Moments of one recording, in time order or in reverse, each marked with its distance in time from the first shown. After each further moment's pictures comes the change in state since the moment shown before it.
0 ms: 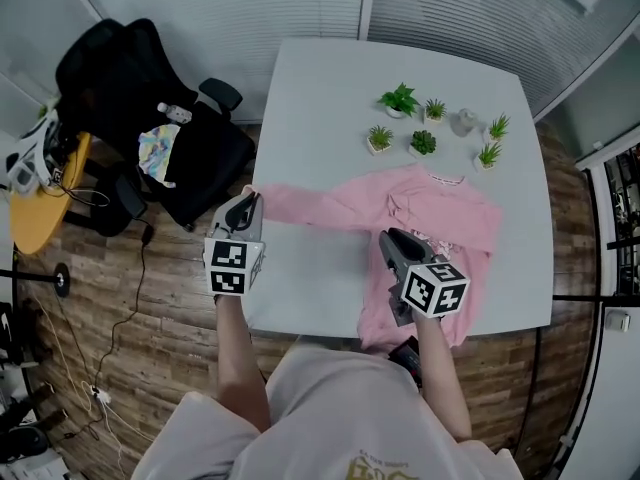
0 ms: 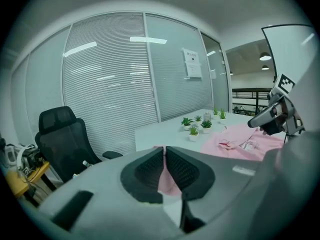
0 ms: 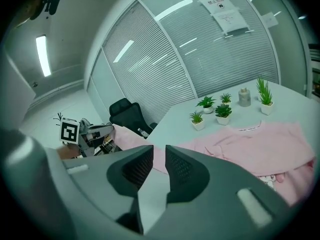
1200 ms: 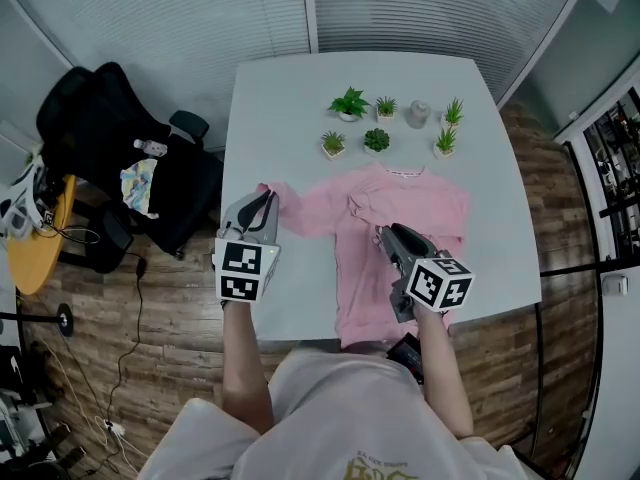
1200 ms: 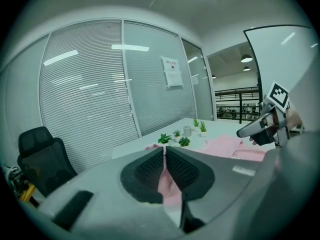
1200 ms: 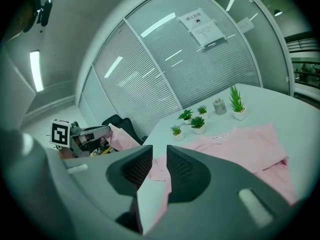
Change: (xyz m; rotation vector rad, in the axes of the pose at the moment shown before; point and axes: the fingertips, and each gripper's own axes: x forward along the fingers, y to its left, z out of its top) left arm 0.012 -0.119 0.098 0.114 -0.075 -0.148; right arm -0.080 -0.058 0.028 0.118 -0.147 -0.068
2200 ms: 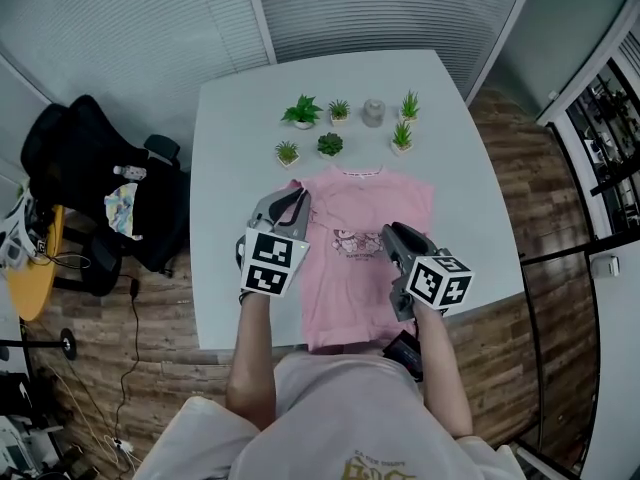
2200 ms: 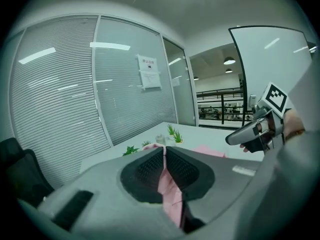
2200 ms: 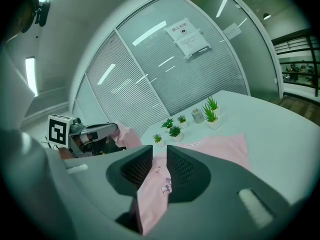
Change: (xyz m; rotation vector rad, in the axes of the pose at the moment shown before) left arm 0.079 -0.150 0.062 0.073 -0.007 -0.190; right arm -0.069 -0.089 0.030 0.046 -0.063 -0.062
